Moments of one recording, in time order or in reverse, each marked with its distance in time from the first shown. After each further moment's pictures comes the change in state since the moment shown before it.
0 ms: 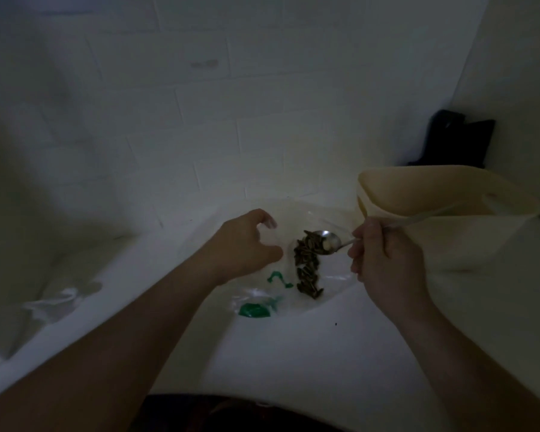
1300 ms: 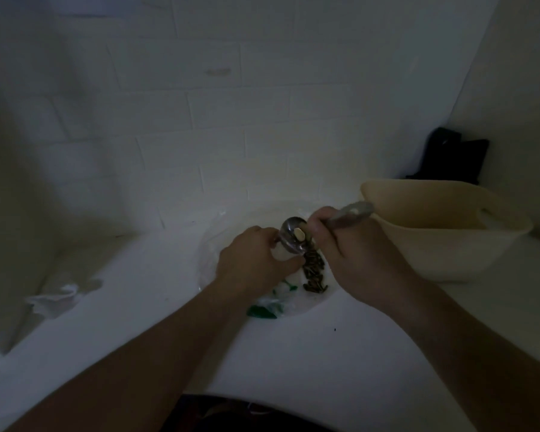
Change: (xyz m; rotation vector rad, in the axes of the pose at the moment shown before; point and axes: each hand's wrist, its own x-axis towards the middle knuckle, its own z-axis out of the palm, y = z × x) left_hand 0.008 -0.015 0.042 0.214 0.241 0.075; right_hand 0.007 -0.067 0.001 -0.424 -0.403 -0.546
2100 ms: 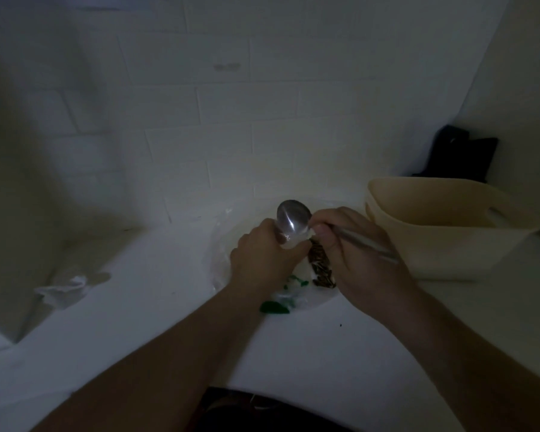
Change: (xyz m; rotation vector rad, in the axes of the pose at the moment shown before) left_hand -0.008 0.014 0.008 -0.189 0.078 -0.233; right_hand -0.013 0.001 0.018 0.054 0.177 -0.117
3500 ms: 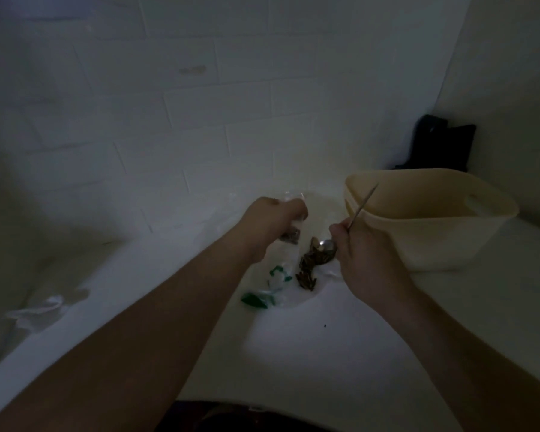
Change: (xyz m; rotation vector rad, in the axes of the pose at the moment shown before) left_hand 0.040 0.069 -0.013 -0.523 -0.325 -0.166; right_hand -0.012 0.047 -0.005 -0.218 -0.186 0.400
